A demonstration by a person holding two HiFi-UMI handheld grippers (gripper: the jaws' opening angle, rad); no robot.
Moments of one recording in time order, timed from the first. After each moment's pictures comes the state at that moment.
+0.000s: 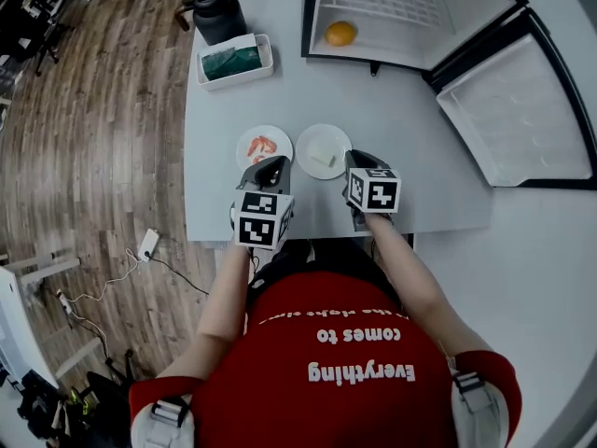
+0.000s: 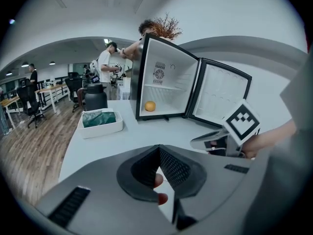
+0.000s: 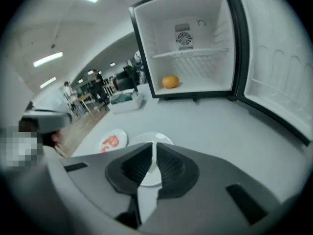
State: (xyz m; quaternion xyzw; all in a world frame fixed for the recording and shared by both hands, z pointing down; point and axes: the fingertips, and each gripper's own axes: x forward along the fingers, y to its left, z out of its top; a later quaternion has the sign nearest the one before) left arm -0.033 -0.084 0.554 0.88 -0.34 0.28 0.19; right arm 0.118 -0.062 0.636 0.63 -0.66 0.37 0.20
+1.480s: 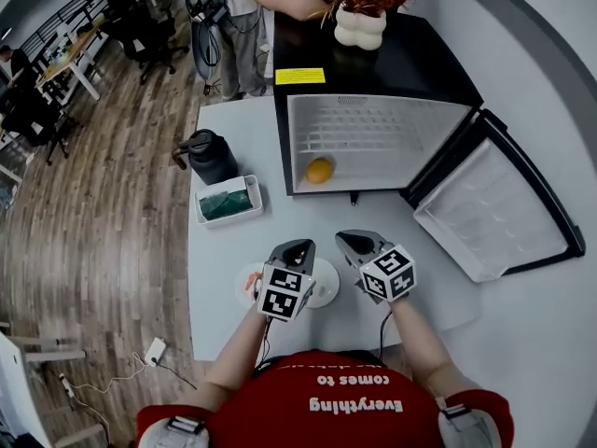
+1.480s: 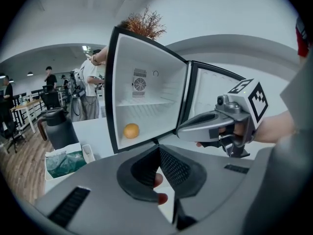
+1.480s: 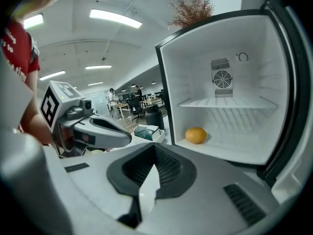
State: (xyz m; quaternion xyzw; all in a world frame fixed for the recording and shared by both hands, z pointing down) left arm 0.093 -0.169 0.507 0.92 -0.25 0.26 0.13; right arm 0.150 -0.162 0.507 0.50 -0.83 0.20 0.14
